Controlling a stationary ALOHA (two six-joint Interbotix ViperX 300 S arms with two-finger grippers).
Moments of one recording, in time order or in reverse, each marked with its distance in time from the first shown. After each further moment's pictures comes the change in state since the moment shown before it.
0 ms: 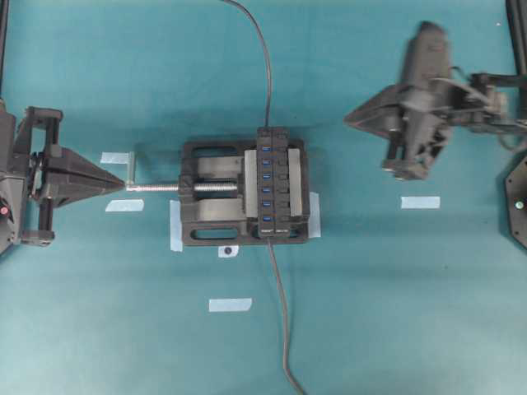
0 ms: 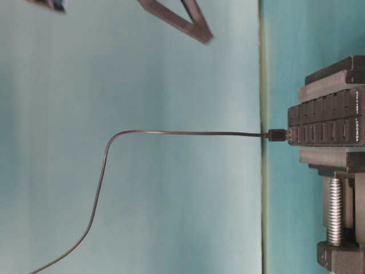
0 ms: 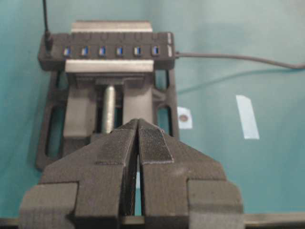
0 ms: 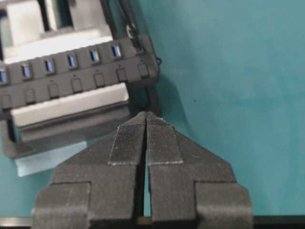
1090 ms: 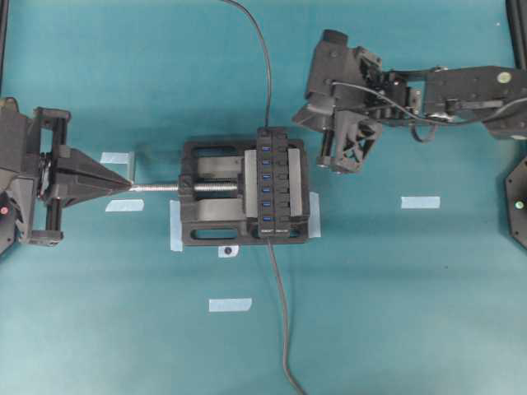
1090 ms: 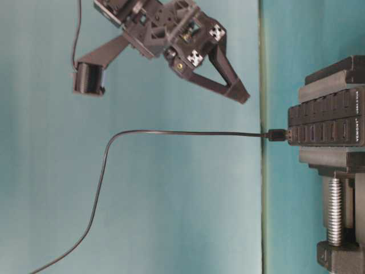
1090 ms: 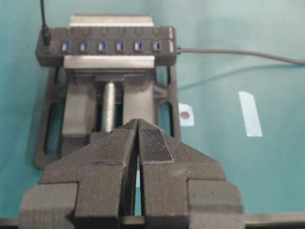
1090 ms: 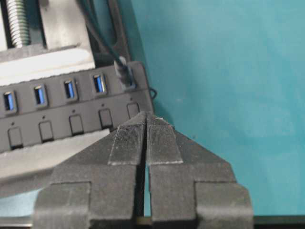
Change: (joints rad) left arm 0.002 0.049 -0.018 0.000 0.002 0.000; right arm -0.005 0.307 -0.207 -0.061 0.011 -0.003
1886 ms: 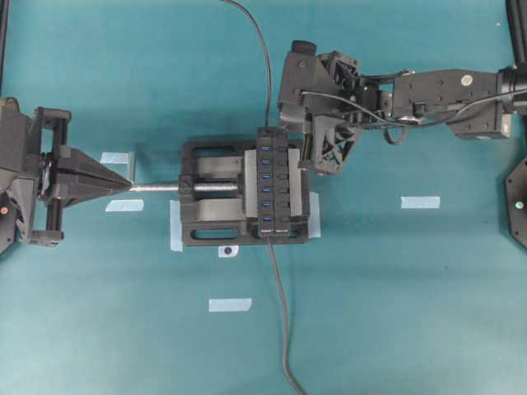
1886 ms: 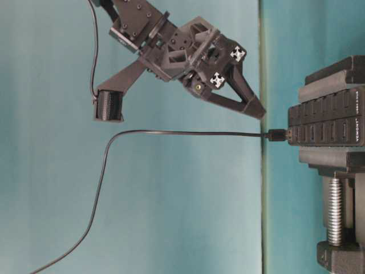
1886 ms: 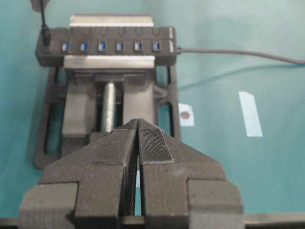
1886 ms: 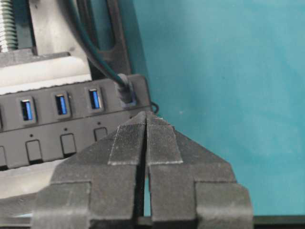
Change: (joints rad) left arm 0.000 0.003 0.000 0.000 0.000 0.000; right arm 0.018 0.094 -0.077 -0.040 0.034 0.000
